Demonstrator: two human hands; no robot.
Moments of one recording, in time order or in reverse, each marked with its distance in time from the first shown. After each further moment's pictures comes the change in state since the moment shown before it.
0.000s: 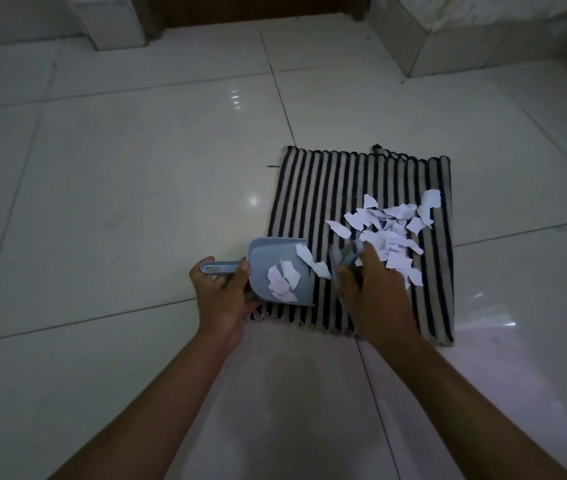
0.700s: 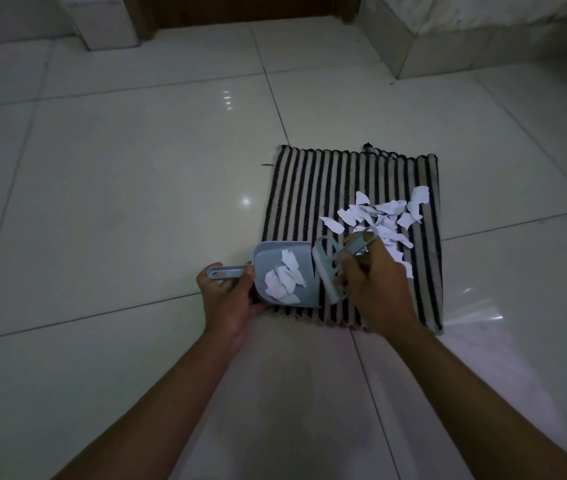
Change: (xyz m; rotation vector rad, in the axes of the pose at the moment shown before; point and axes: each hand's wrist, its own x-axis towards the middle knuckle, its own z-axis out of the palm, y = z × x) left_hand -0.006 -0.014 0.000 0.024 -0.005 -0.050; right_hand 0.000 0.001 -0.007 0.205 0.050 0.078
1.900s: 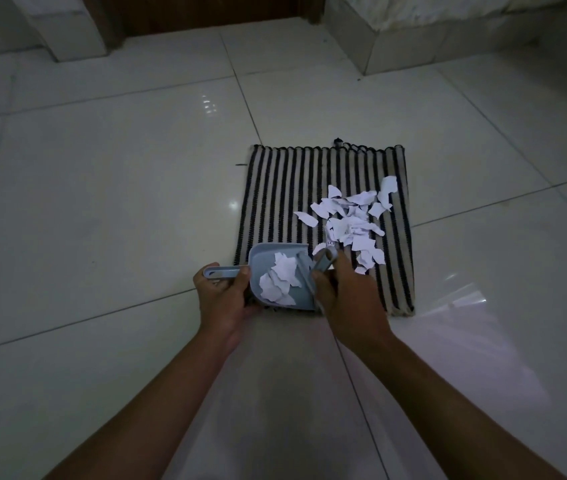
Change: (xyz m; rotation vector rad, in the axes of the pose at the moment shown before) left_hand -0.018 -0.008 0.020 0.093 -0.033 -0.010; right_hand -0.036 0.017 0.000 -0.198 -0.014 -0.108
